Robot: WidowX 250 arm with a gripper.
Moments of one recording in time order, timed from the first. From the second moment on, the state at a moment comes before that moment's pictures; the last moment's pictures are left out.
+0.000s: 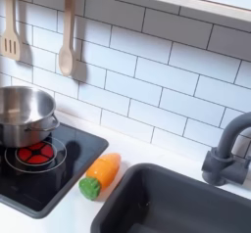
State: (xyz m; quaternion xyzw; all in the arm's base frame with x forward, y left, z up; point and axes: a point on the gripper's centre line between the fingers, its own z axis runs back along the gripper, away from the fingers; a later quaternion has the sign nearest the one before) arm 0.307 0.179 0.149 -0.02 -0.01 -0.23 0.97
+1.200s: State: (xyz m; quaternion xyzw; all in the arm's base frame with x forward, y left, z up) arm 0.294 0.160 0.178 -0.06 -0.04 -0.13 0.99
